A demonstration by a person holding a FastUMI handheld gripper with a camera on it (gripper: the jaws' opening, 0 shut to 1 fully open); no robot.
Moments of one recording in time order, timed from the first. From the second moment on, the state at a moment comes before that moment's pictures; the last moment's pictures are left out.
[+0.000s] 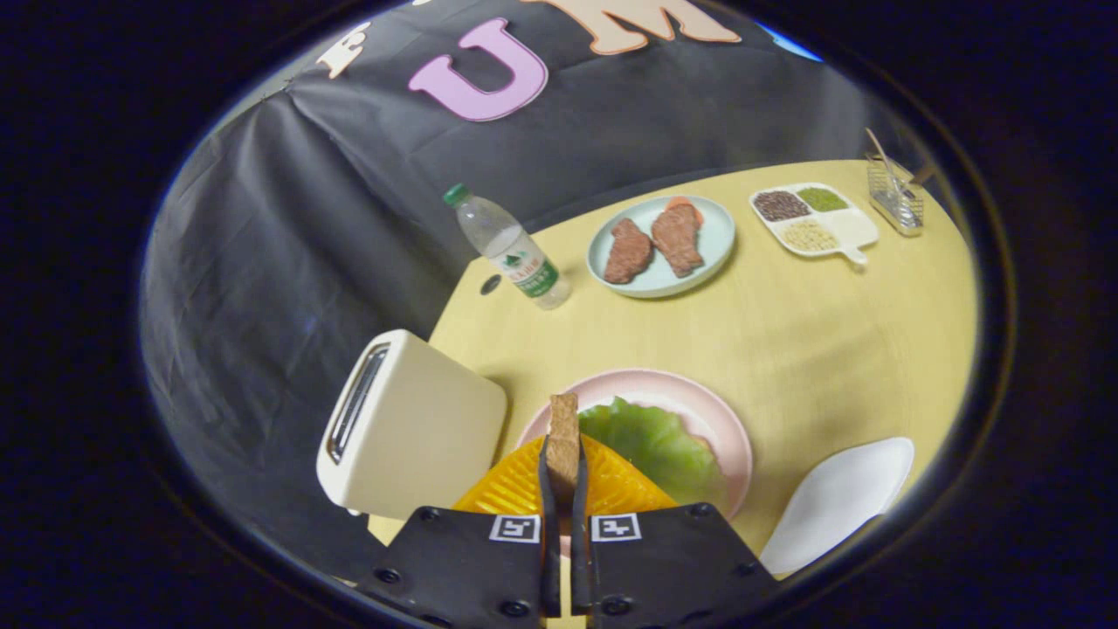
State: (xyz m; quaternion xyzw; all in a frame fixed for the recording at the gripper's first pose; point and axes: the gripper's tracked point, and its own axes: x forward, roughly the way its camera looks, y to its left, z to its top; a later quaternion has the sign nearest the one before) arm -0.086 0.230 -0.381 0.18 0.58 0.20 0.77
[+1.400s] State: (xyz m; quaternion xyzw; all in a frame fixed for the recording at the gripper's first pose) arm -0.029 0.058 -0.152 -0.02 0.20 0.10 0.97
